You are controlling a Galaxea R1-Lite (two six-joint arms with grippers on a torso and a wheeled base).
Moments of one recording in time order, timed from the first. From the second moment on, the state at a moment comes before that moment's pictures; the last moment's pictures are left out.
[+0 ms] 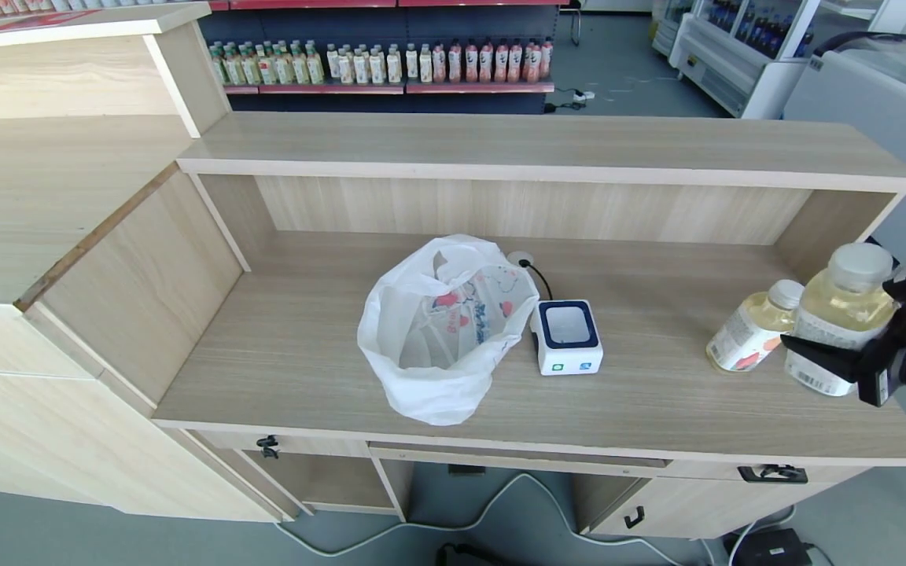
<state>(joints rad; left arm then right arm) 0.00 0.00 0.00 -0.06 0.00 0.12 -0.30 1.50 -0.57 -0.68 0.60 -0.72</state>
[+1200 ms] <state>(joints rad) 0.00 0.00 0.00 -0.06 0.00 0.12 -0.44 1.62 -0.65 -0.80 0.64 -1.24</state>
